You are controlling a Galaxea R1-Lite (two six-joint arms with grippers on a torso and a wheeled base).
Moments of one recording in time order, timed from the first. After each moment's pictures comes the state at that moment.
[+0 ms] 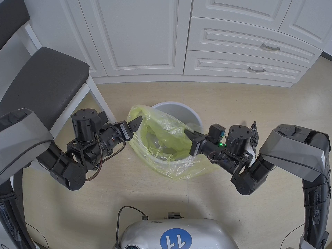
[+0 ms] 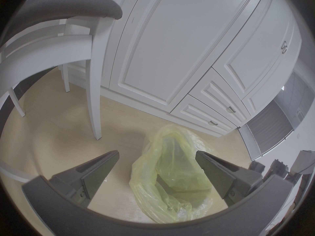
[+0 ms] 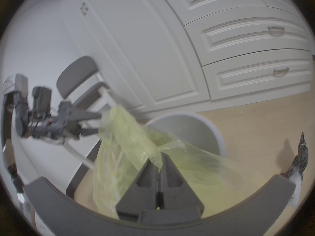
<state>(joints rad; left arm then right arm) -0.40 2.06 -0.82 -1.14 0.05 -0.42 0.51 2.36 -0.99 -1.42 0.15 0.17</state>
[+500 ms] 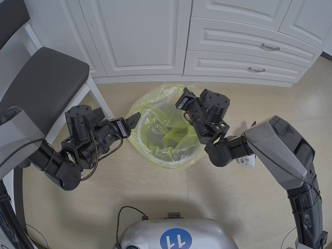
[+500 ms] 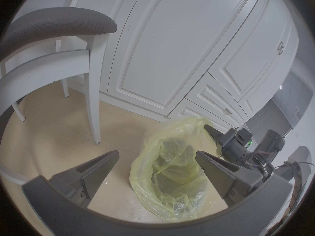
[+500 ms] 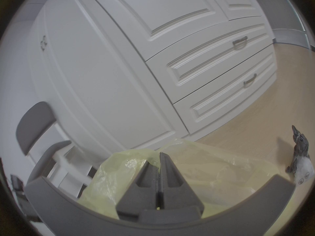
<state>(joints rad) -0.40 2.00 -0.79 -1.13 0.04 -0.40 0.58 2.49 -1.65 -1.14 -0.34 0.39</state>
